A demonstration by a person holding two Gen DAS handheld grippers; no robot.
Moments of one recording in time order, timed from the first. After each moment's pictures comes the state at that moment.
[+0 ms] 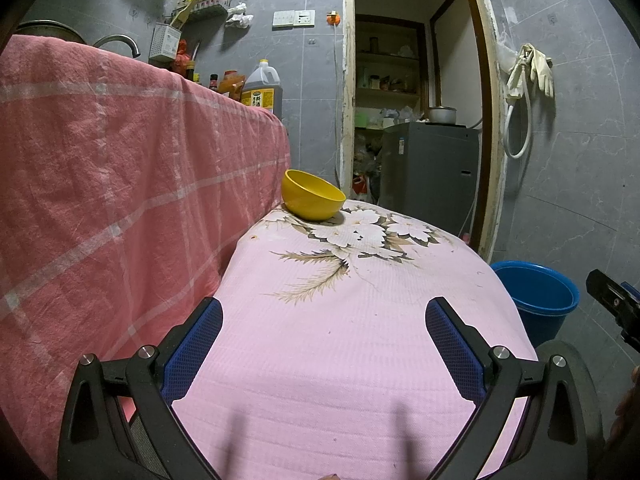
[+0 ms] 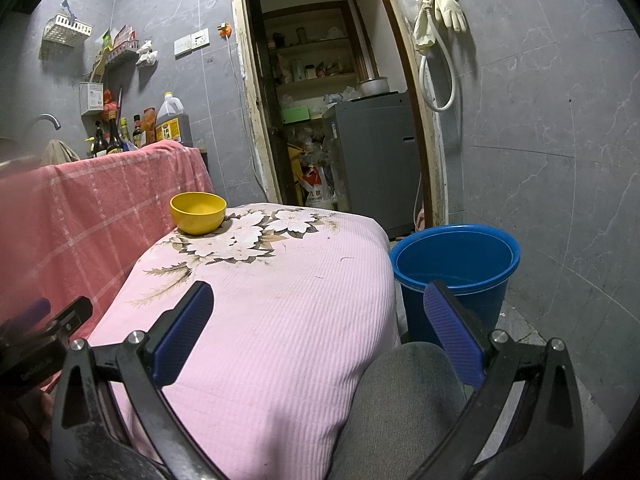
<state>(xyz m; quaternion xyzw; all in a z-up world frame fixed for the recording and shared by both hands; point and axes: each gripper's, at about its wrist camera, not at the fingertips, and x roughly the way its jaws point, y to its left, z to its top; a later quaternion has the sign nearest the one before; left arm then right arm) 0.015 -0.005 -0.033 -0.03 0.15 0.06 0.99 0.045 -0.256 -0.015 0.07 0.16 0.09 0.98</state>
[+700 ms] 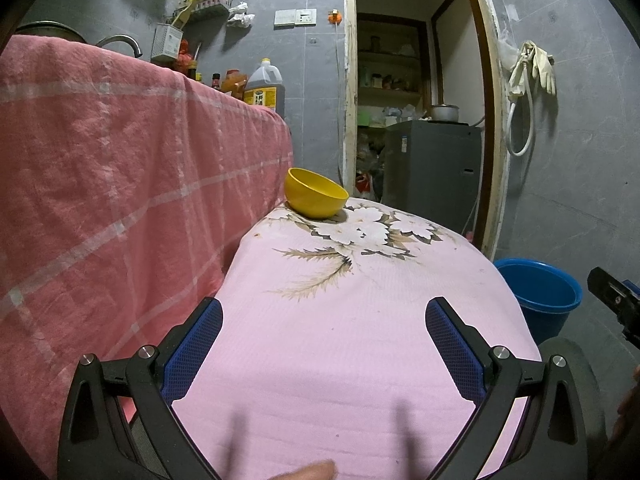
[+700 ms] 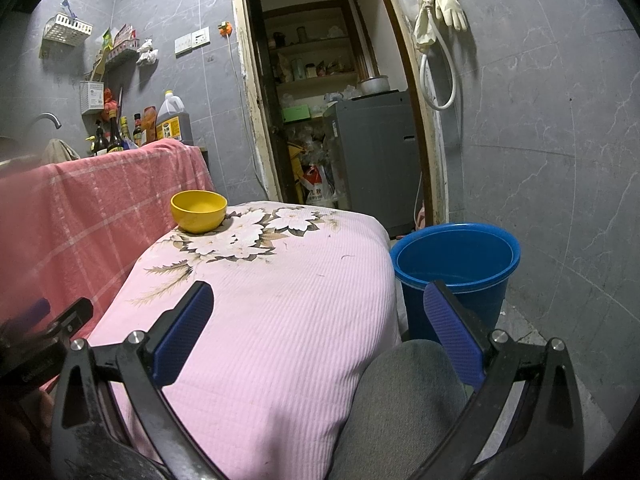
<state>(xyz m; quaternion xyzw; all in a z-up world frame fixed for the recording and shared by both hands) 0.012 -0.004 -0.038 -0.02 0.16 0.07 0.99 0.045 -0.254 -0.015 0.07 0.16 0.09 0.98</state>
